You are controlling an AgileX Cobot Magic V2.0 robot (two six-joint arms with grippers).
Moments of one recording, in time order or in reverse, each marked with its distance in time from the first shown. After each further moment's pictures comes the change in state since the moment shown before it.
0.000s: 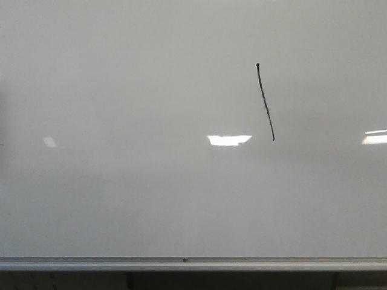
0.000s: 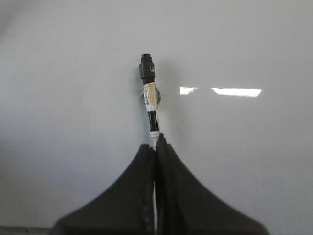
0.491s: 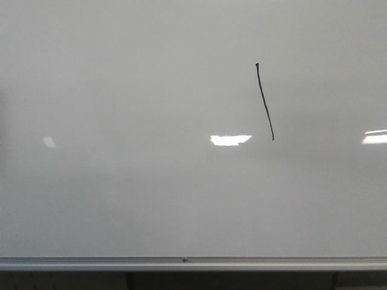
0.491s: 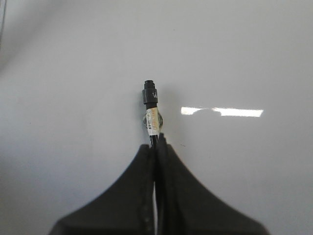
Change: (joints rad) left arm 0.004 0.000 0.000 0.000 -0.037 -0.004; right arm 0.000 0.000 0.000 0.000 0.000 0.000
